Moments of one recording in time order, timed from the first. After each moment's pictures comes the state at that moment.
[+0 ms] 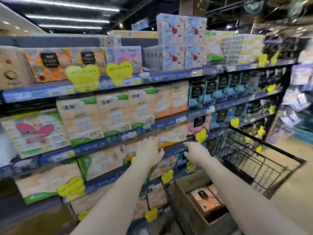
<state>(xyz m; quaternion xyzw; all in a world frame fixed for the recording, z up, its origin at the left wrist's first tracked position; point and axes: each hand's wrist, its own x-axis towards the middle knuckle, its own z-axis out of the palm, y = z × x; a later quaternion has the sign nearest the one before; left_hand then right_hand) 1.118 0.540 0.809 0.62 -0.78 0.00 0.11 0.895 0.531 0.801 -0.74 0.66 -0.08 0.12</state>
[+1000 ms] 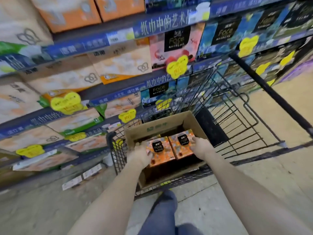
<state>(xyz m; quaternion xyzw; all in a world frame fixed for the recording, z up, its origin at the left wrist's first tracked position) 0.801 0.415 0.484 0.75 -0.58 -0.30 -0.11 0.540 0.362 0.480 -0.60 0.71 0.10 0.35</state>
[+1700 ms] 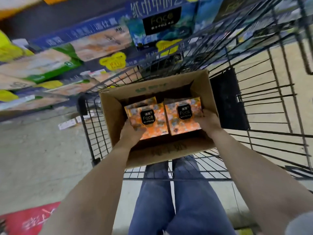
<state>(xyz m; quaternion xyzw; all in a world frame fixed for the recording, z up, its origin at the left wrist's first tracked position) 0.774 0.381 0.316 0.84 -0.19 -0.50 0.05 0.480 0.265 0.310 -0.45 0.73 0.09 0.51</state>
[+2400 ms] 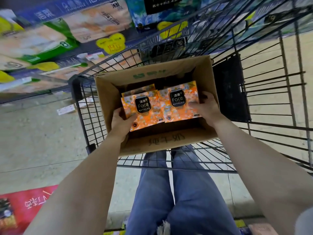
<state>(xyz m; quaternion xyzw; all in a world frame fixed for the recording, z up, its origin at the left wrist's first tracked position) 0.777 0.404 0.305 0.86 -0.05 -0.47 0.22 0.477 0.255 0.291 -0.38 0.70 -0.04 0.60</state>
